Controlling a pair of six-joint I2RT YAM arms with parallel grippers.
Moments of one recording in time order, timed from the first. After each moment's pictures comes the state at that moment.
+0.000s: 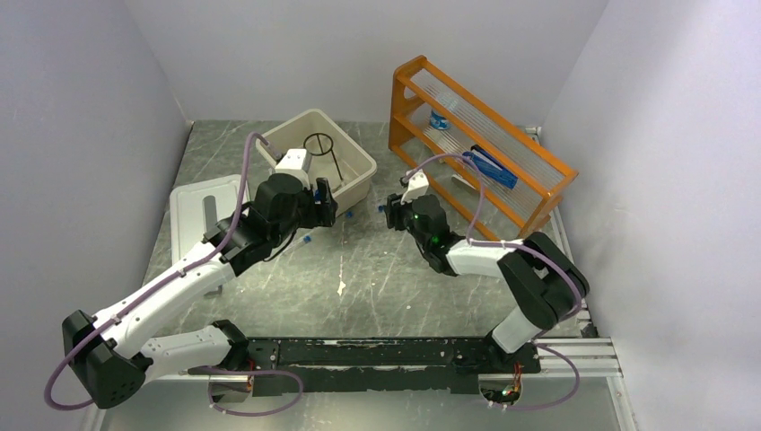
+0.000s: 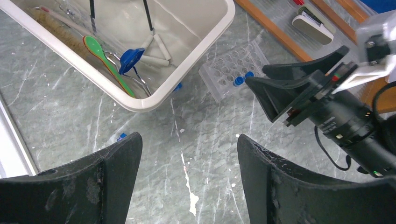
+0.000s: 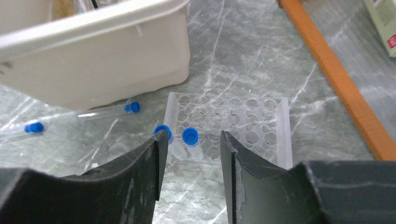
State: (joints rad) left arm -0.73 1.07 0.99 -0.39 -0.33 -0.49; right arm 0.65 1.62 0.63 0.72 0.19 0.12
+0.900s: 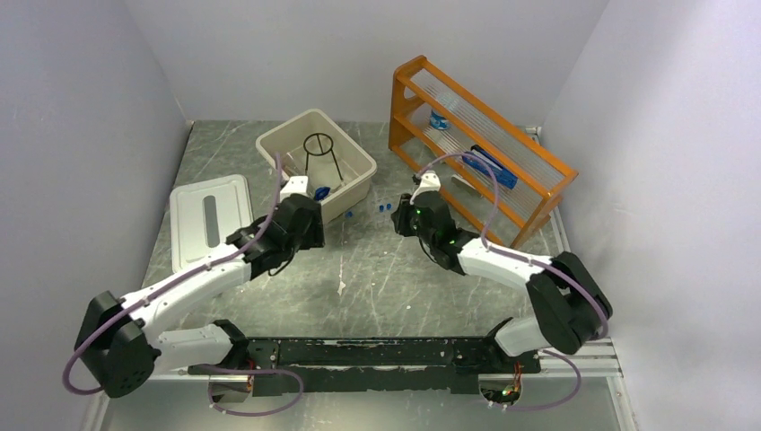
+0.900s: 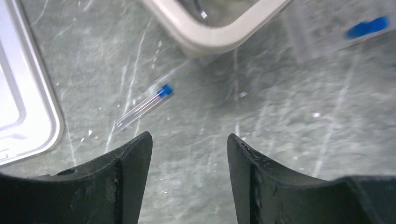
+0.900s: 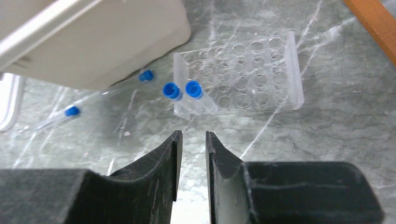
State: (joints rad) left arm -0.72 1.13 0.82 -0.42 -0.43 -0.57; right arm 0.65 1.44 0.69 0.28 0.20 0.41
